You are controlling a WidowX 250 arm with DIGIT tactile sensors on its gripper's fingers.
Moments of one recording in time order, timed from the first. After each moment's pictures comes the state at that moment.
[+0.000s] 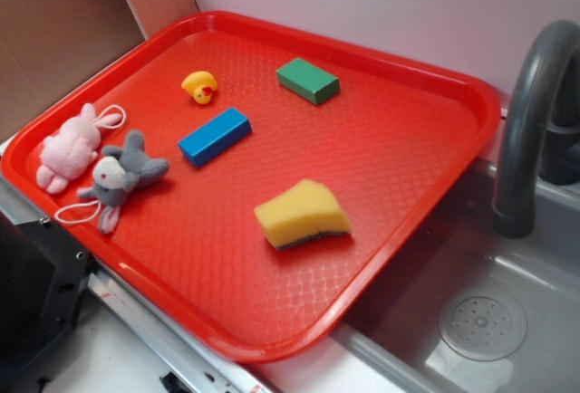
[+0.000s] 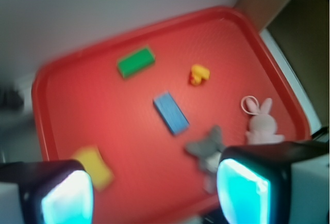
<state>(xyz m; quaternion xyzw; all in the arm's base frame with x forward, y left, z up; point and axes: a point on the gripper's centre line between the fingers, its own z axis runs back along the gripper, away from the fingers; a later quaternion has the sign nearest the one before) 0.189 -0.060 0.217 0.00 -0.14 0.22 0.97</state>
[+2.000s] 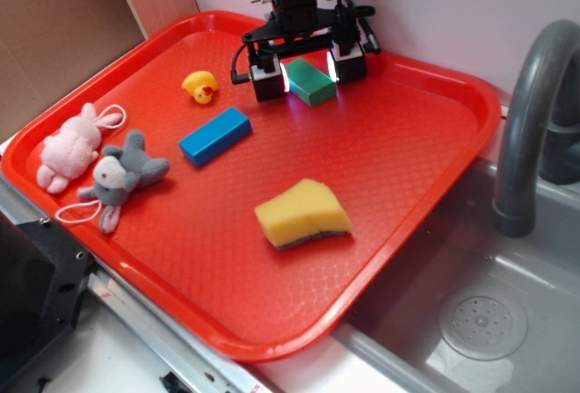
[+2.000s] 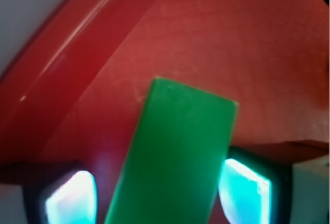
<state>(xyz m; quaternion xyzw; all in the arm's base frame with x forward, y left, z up) 0.339 -0.017 0.015 0.02 -0.02 0.47 0.88</state>
